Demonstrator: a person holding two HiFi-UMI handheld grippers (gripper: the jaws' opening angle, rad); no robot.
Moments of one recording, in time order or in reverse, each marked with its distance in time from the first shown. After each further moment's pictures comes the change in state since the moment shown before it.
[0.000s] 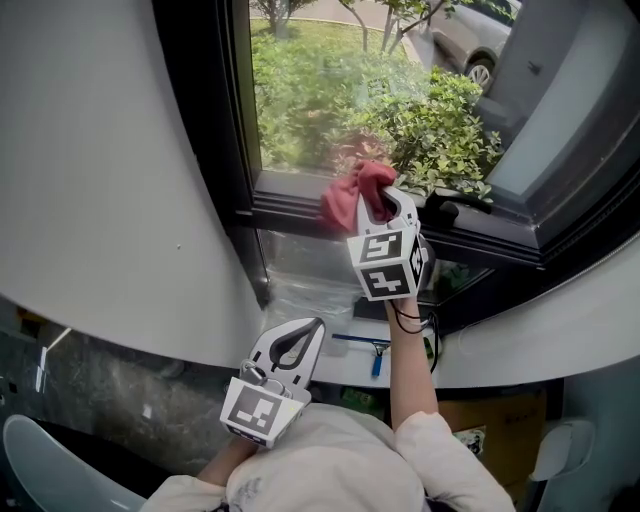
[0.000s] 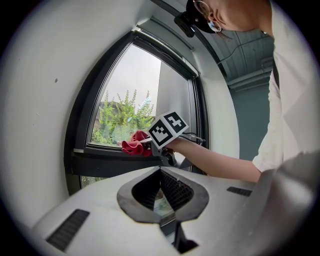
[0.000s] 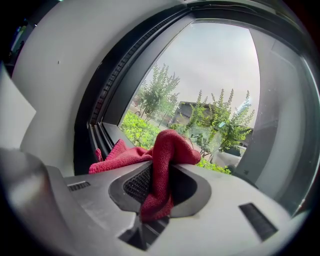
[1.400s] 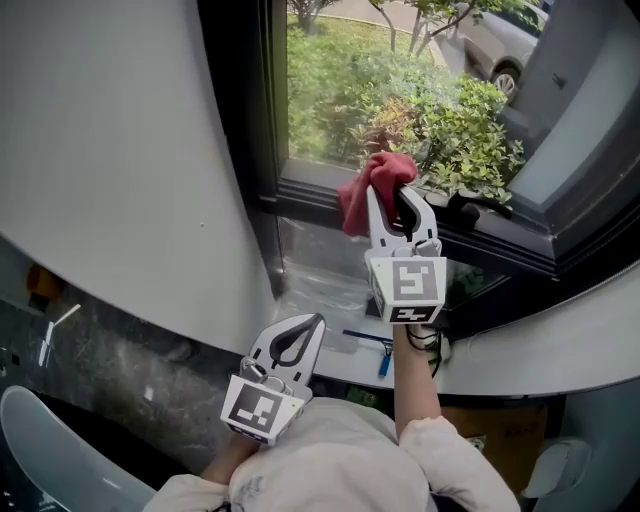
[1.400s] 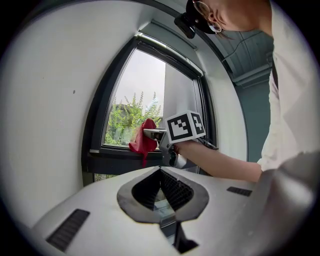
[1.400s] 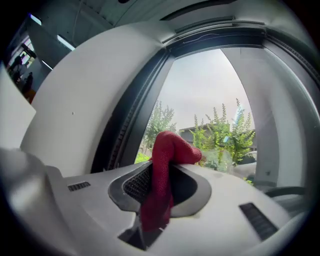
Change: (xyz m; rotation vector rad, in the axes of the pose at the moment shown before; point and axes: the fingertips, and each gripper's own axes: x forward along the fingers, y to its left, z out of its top) left arm -0.025 0.011 -0.003 -0.004 0.014 0.114; right arm -0.049 0.021 0.058 0.207 -0.422 0.059
